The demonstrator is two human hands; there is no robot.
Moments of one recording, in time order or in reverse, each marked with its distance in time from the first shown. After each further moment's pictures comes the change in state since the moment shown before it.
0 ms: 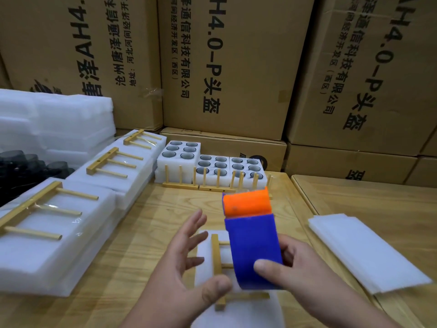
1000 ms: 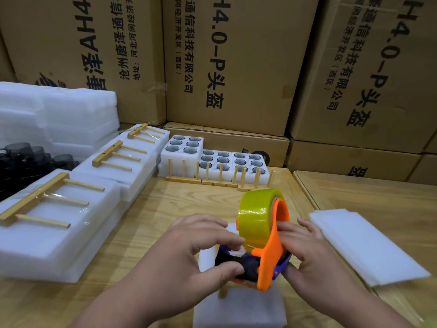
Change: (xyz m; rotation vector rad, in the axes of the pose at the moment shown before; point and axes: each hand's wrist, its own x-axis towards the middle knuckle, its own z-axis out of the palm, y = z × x) left_hand 0.011 0.043 -0.015 0.558 -0.169 0.253; right_hand -0.001 0.027 -0.030 -1.059 0.130 -0.399
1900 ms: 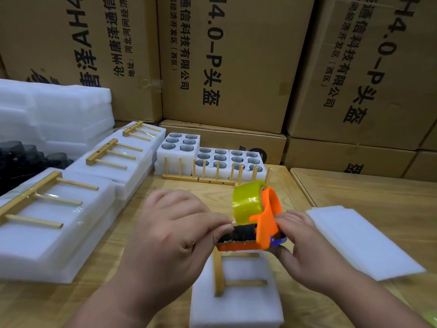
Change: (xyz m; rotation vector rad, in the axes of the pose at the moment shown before) left_hand 0.016 0.007 -0.009 0.371 0.368 0.330; right_hand 0.019 0.025 0.005 0.046 0.045 -0.068
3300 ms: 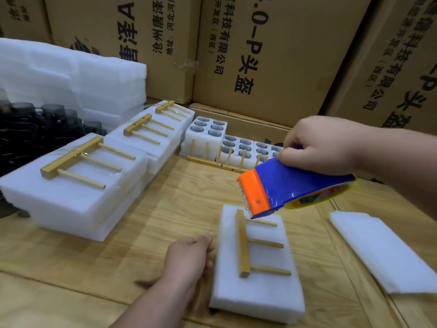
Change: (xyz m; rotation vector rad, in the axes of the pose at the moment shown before) left_hand -0.103 -0.030 0.083 -0.703 0.125 -1.726; right_hand 0.154 -0.106 -0.100 -0.556 -0.412 0.043
